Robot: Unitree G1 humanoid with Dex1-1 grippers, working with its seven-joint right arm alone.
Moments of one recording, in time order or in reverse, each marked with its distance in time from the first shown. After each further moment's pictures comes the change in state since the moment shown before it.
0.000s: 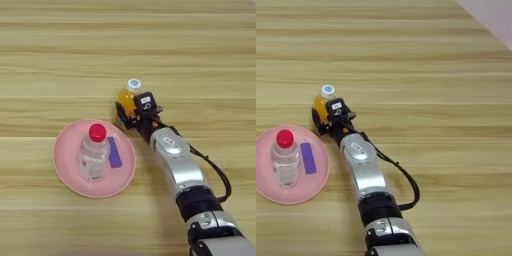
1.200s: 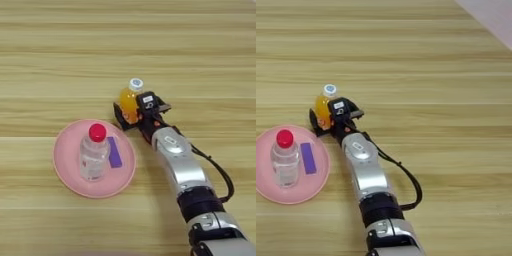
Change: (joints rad) arm 0.019 -0.005 -0.009 -0.067 0.005 0.072 -0.017
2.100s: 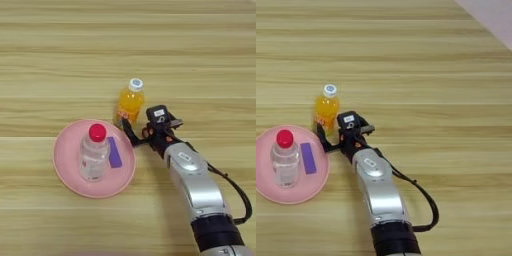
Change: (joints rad) arm 0.193 -0.022 -0.013 -0.291 0.022 0.180 0.041
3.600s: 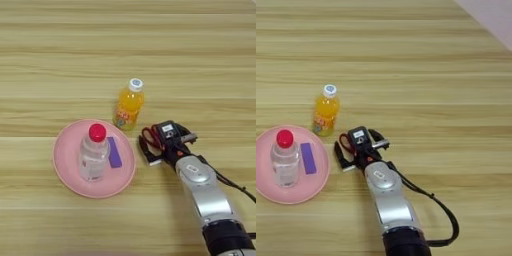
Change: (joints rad) arm 0.009 -0.080 0.007 0.178 -0.143 -0.045 -0.069
